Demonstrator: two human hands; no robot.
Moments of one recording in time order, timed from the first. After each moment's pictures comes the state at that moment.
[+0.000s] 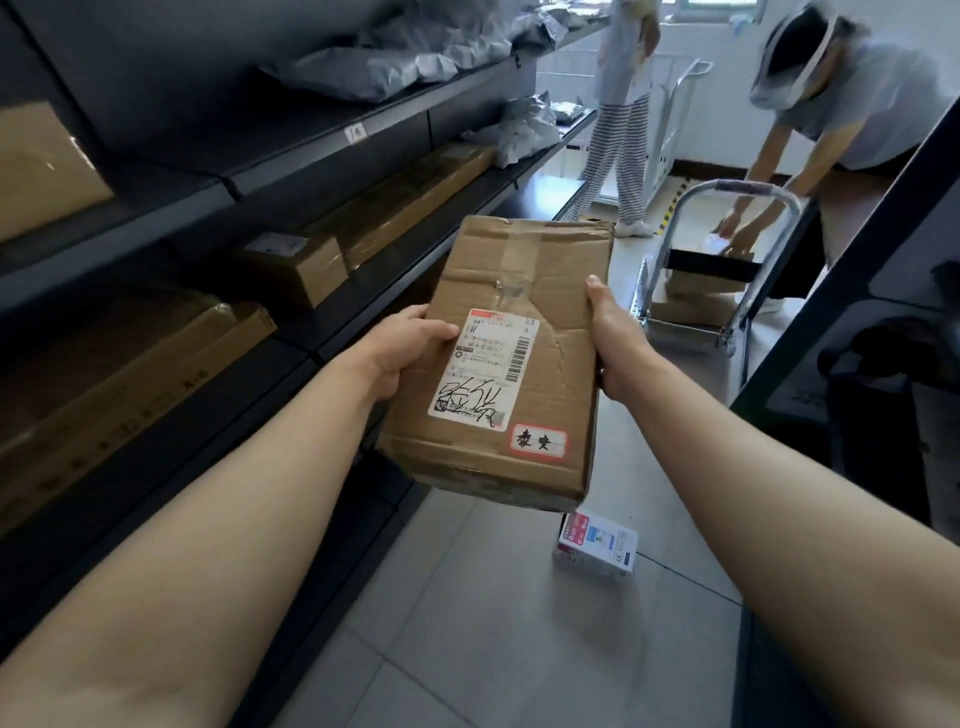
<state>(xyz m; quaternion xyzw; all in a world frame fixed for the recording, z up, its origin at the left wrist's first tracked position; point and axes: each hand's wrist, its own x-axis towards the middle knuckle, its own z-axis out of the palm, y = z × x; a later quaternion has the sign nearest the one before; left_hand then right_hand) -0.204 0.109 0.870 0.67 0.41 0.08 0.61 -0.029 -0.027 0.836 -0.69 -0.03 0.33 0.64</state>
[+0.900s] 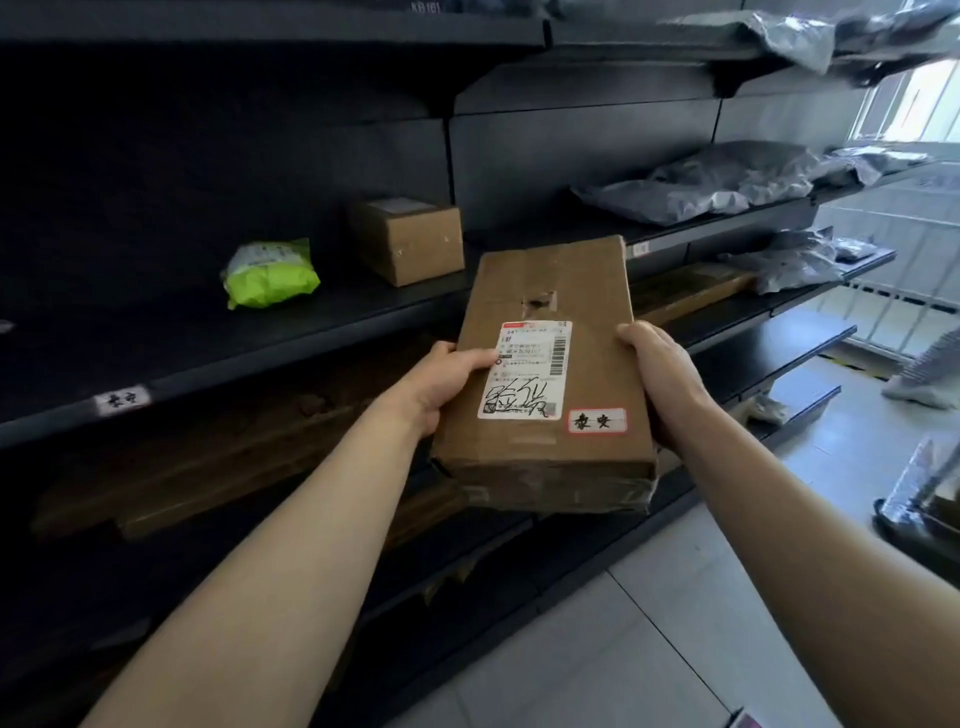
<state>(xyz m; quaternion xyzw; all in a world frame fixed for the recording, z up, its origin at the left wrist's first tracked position) -0.392 0.173 0.941 0.53 0.54 0.29 0.58 -0.193 0.091 0.936 -0.63 -0.33 0.39 0.58</state>
